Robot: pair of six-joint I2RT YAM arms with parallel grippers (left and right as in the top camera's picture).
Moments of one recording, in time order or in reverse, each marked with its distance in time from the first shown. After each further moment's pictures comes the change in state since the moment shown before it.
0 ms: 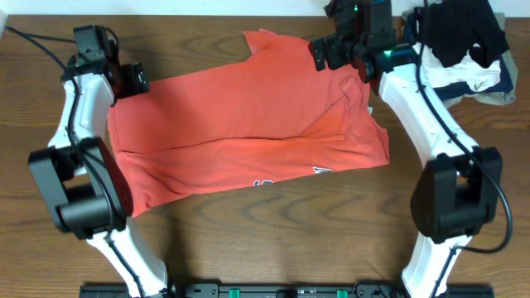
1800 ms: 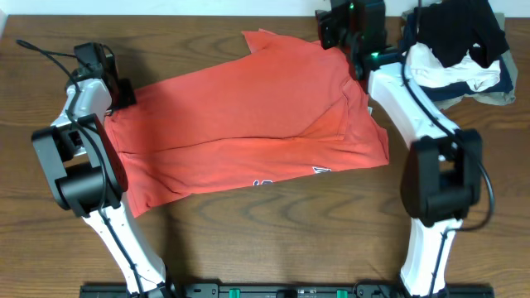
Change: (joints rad) left arm 0.061 0.189 0.036 0.072 0.000 0.081; right arm 0.001 0.143 0.013 0.424 0.043 0.021
